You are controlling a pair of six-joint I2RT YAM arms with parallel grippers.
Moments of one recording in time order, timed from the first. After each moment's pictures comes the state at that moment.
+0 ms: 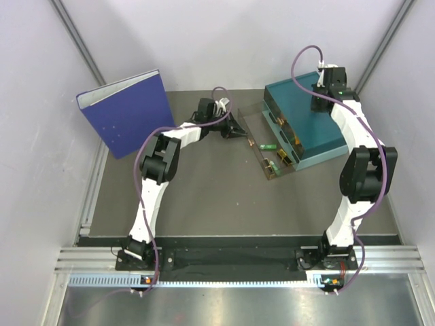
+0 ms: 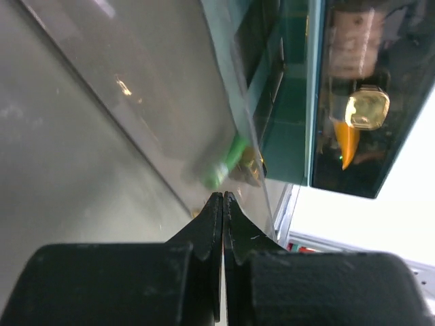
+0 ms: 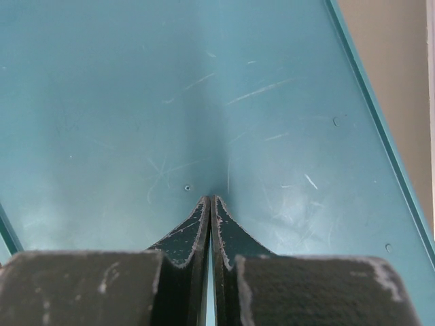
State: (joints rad) left arm -0.38 2.45 1.83 0.10 0.87 -0.93; right arm 0.02 1.88 1.72 -0.55 0.08 0.04
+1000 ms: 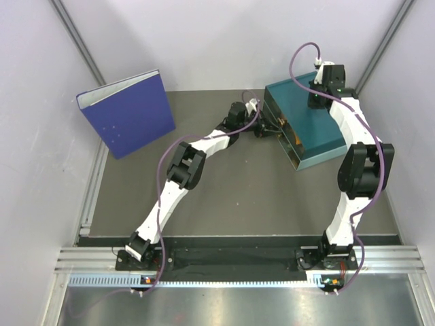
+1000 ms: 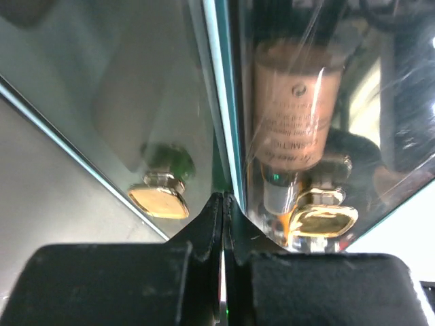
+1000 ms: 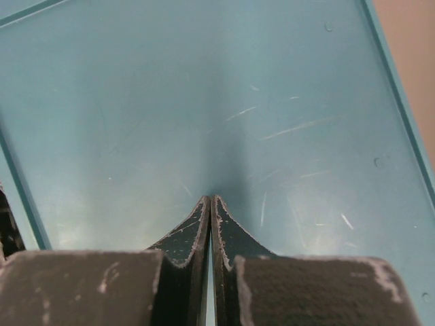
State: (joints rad) left arm -0.57 2.80 2.30 0.35 0.80 -1.36; right arm 0.02 1.94 1.78 -0.54 -0.02 0.03
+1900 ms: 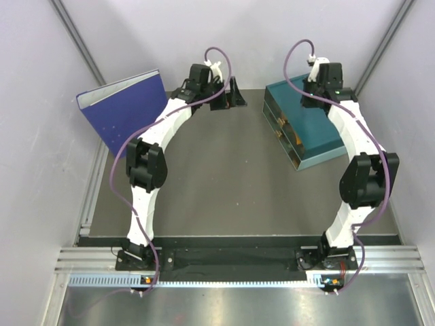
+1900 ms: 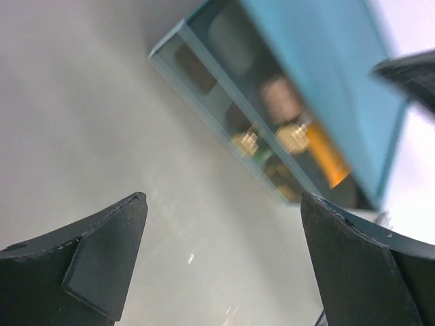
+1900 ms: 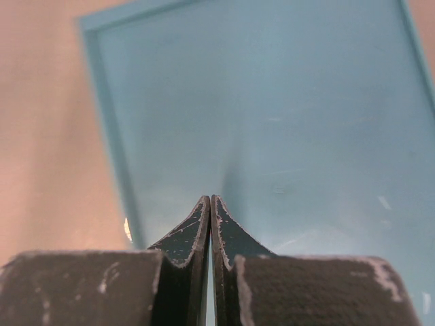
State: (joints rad) left arm -0.39 2.24 2.14 -0.40 0.54 -0.50; right arm 0.07 1.83 1.73 -0.52 -0.07 0.03
